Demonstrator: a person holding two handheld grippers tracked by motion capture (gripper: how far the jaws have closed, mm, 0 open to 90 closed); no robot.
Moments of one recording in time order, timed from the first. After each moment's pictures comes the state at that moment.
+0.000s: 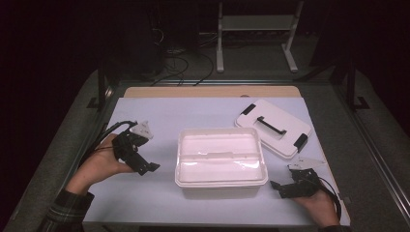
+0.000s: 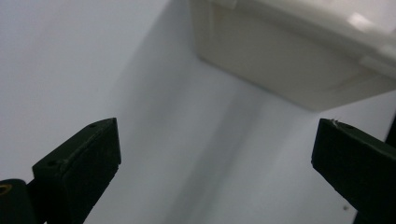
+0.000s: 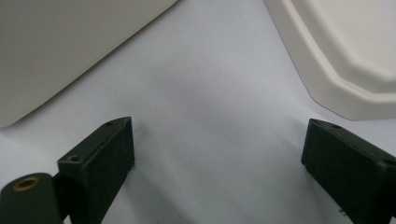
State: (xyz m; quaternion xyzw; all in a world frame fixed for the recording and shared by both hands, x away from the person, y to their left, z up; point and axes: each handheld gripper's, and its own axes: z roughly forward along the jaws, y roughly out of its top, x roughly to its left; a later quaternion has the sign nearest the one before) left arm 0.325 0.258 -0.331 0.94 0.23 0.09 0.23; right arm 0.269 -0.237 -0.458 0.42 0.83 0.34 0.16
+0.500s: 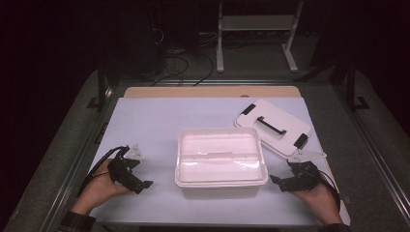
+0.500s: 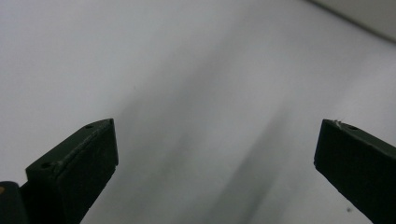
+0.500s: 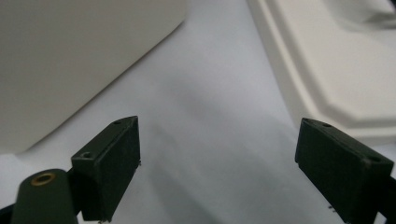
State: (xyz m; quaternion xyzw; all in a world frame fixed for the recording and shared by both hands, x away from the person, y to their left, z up) left arm 0.305 0.294 -0.412 0.92 0.28 0.10 0.24; right arm 0.281 -0.234 -0.437 0.41 0.83 0.34 0.16
